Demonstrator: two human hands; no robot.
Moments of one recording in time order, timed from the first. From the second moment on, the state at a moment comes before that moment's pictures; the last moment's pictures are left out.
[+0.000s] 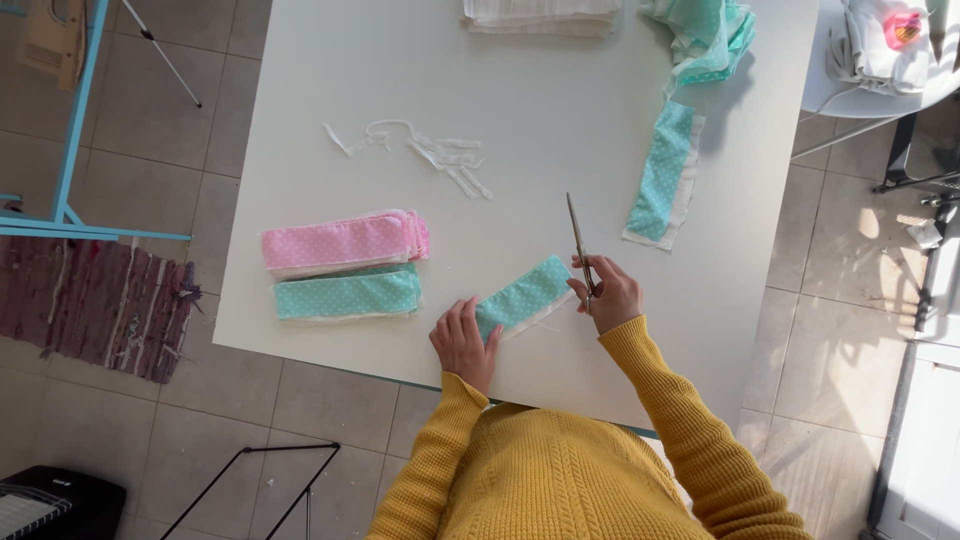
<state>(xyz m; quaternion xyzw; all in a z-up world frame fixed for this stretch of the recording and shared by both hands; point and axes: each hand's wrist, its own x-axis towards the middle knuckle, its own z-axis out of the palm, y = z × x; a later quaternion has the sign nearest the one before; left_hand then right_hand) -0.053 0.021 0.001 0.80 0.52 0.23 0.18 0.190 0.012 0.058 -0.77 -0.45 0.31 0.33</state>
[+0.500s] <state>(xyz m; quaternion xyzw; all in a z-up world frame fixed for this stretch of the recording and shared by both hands) -0.079 0.064 0.014 0.79 0.48 0.17 0.34 0.145 0.099 0.059 -0.53 -0.67 0.52 0.01</state>
